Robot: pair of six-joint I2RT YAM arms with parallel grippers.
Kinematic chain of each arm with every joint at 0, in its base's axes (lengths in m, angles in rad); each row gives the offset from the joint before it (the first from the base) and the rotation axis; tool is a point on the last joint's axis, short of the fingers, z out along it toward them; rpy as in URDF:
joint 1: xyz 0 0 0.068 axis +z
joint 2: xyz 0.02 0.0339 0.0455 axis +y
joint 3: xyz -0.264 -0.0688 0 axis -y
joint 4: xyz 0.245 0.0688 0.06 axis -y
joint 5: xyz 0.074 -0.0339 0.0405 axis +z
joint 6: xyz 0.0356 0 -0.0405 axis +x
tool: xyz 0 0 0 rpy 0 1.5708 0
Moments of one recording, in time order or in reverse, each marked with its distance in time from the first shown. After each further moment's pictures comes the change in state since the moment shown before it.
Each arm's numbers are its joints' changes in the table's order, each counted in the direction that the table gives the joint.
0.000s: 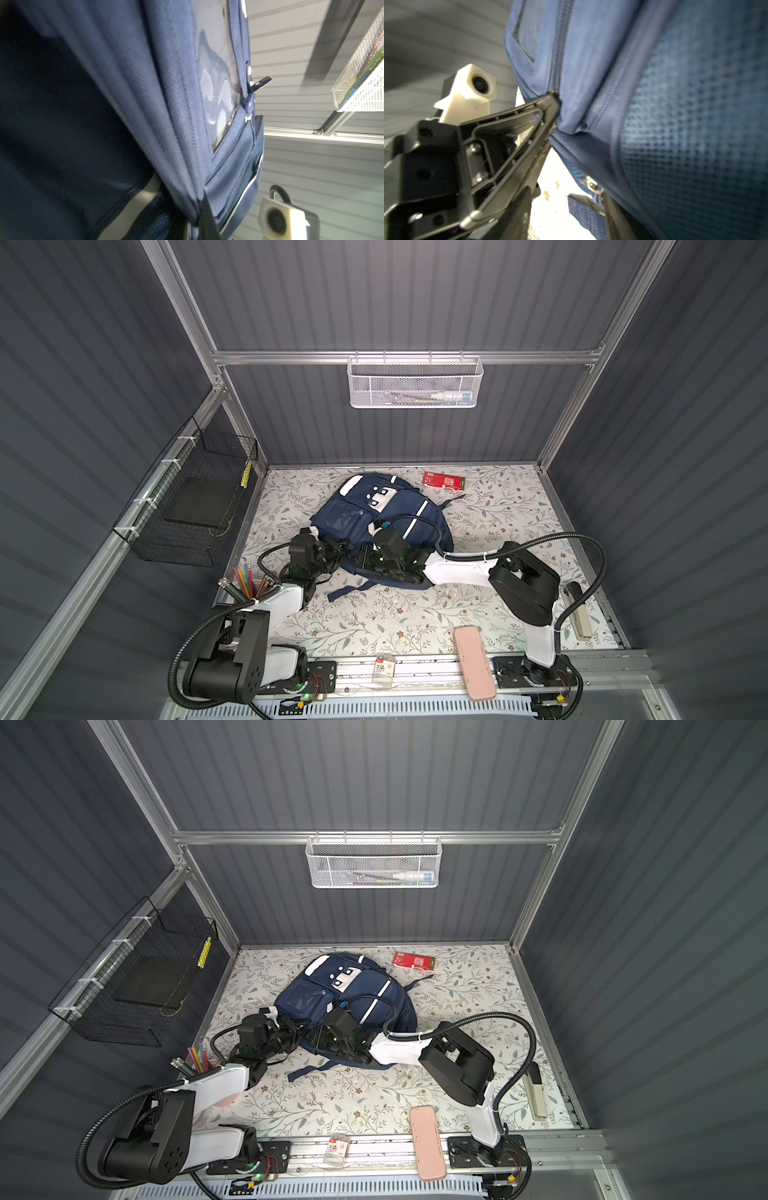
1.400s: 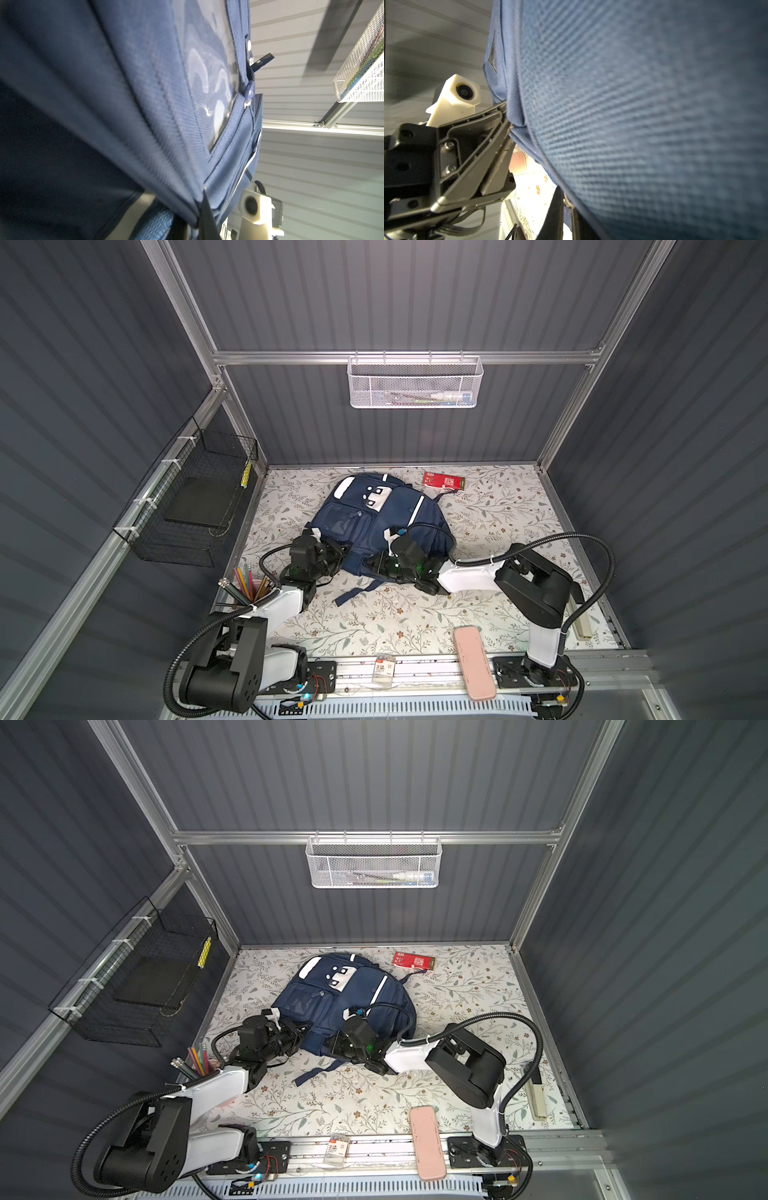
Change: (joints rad) left arm -0.008 -0.032 -0.010 -0.042 -0.014 0.009; right arm -0.040 -0.077 -0.246 0.204 0.019 0.048
